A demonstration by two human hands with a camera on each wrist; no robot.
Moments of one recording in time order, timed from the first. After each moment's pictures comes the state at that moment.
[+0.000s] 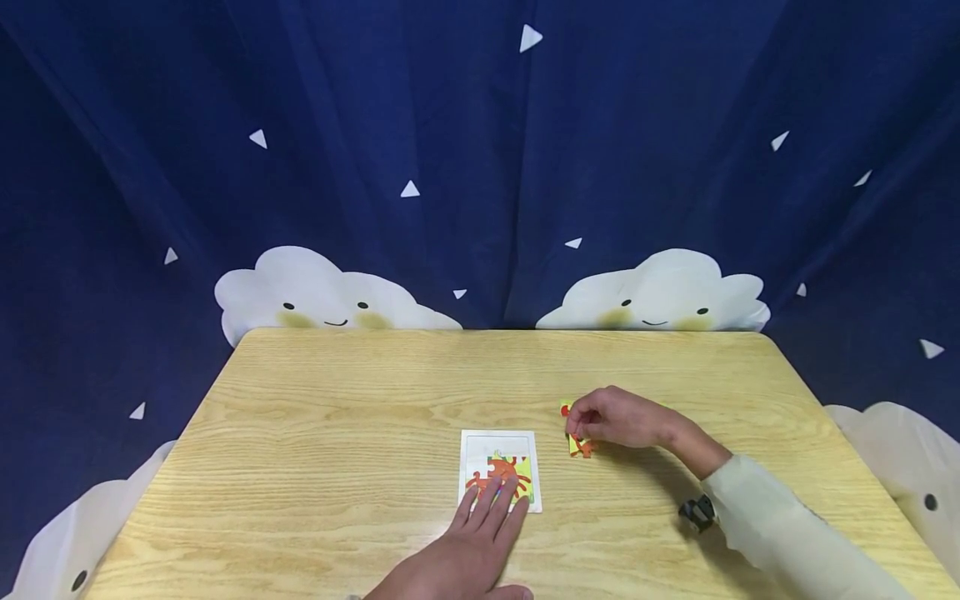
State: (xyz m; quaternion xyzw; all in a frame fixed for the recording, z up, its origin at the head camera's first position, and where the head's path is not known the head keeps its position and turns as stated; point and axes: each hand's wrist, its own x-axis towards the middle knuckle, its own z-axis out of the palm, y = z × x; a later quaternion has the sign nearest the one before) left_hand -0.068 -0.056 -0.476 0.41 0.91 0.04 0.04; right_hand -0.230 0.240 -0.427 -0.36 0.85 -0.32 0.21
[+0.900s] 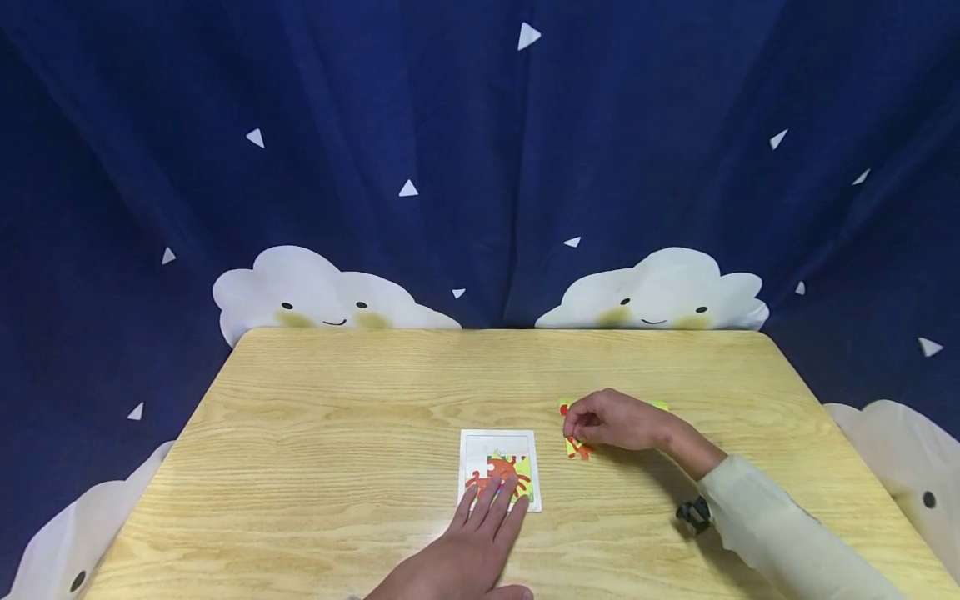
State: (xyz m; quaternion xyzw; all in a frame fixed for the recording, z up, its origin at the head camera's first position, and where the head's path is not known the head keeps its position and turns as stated) left_hand -0.068 -0.056 -0.479 0.41 0.91 0.05 0.02; right_hand -0.230 0.241 -0.438 -0.35 0.86 -0.32 0.21
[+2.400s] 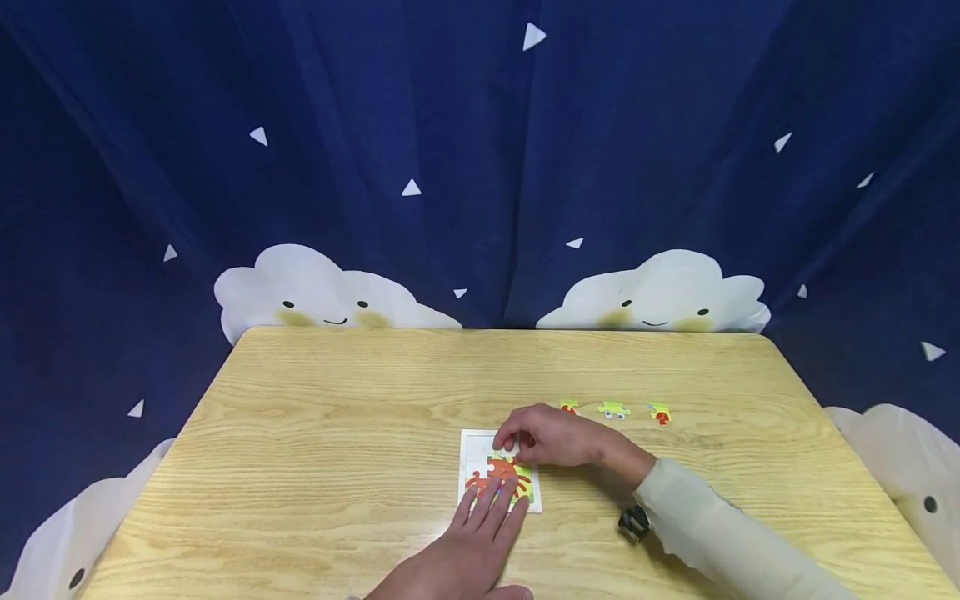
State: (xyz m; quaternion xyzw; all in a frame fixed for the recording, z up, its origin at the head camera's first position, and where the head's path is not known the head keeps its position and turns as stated) left_hand -0.069 -0.057 -0.479 0.40 0.91 0.06 0.05; right_hand -0.221 0.153 -0.447 -0.44 0.81 -0.31 0.21
